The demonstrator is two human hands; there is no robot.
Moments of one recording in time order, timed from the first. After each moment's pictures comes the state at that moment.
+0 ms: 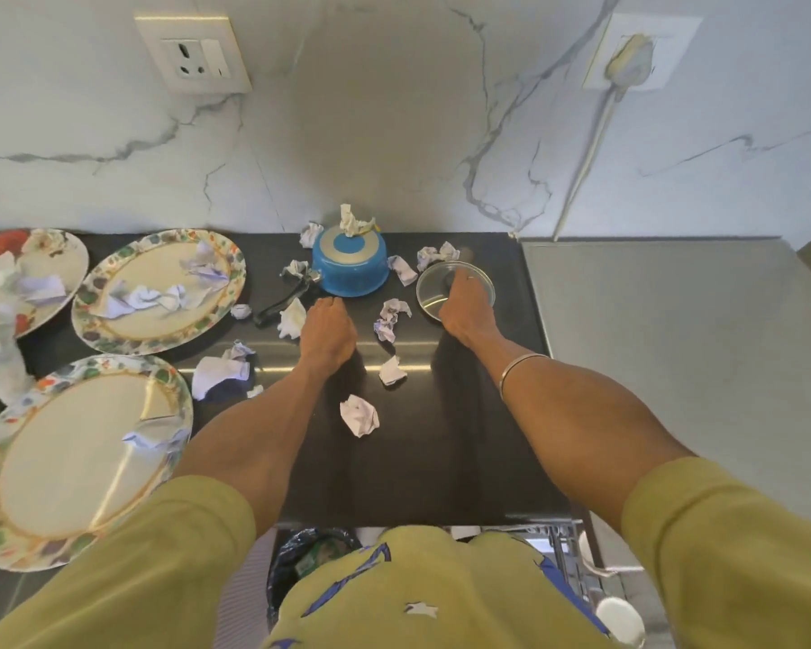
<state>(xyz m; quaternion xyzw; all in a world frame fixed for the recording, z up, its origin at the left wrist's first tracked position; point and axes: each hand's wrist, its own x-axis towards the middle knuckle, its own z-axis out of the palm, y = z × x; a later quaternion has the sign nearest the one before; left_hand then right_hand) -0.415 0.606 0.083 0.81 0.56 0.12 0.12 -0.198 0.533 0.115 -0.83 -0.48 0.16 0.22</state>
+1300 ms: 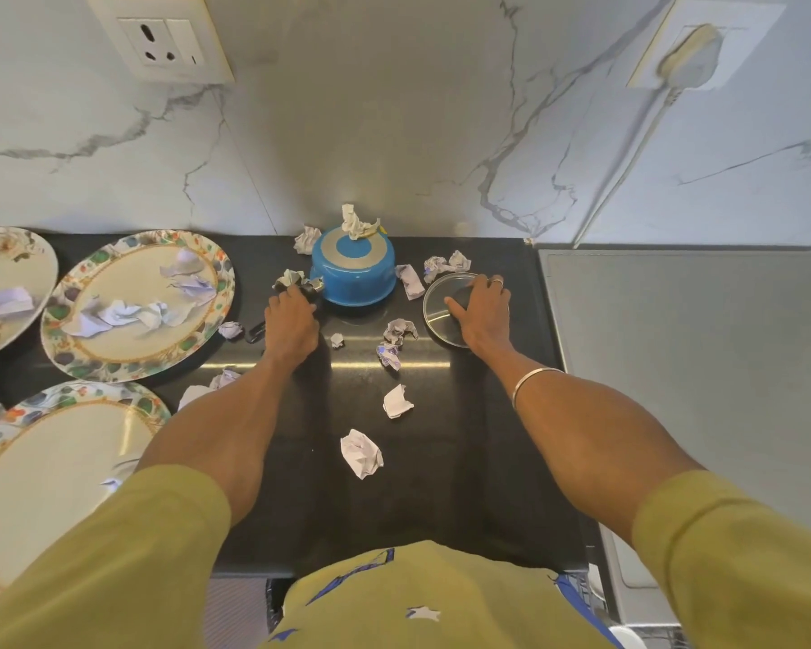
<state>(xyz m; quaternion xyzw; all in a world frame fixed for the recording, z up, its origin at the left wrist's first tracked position) -0.437 0.693 0.071 0.77 0.62 0.06 0.14 -0.160 0.586 0.071 -0.87 -0.44 0.12 0.19</state>
